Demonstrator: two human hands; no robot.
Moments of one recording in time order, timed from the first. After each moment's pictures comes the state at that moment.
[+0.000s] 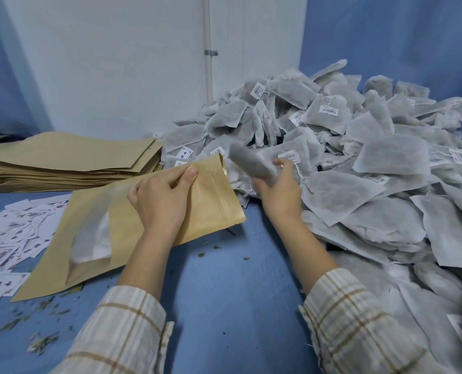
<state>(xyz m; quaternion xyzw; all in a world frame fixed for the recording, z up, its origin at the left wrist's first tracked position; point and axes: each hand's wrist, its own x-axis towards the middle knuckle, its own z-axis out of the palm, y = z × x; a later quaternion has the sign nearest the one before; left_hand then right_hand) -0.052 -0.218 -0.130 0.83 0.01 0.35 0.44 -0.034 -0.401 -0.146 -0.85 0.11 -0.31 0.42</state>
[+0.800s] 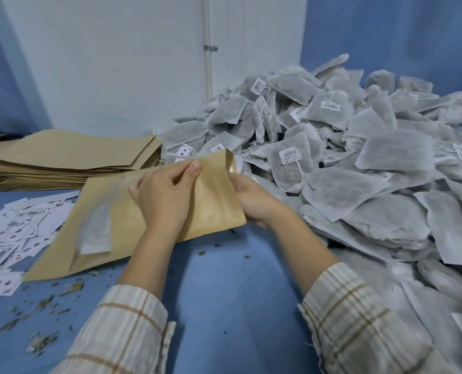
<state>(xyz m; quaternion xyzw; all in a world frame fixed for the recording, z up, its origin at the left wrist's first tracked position) -0.054 -0.223 -0.125 0.82 -0.02 0.36 0.45 -0.048 -0.364 -0.126 -0.74 -0.15 0.07 0.65</state>
